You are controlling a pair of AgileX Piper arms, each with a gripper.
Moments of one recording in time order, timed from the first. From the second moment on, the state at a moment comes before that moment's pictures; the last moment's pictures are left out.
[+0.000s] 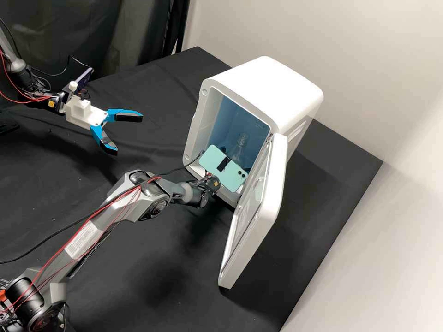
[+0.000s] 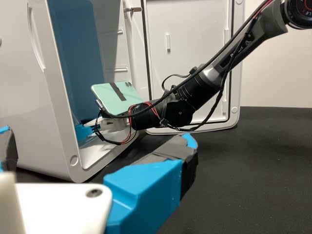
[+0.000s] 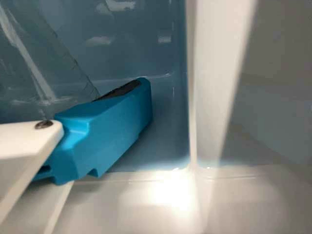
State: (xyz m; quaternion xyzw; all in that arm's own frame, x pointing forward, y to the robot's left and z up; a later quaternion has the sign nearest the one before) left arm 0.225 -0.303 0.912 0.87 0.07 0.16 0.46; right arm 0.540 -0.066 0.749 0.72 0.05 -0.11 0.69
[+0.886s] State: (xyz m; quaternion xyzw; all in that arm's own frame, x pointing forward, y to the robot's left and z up) left arm 0.225 -0.303 0.912 0.87 0.07 0.16 0.46; right arm 0.536 -0.063 0.756 0.71 0.04 -0.10 0.69
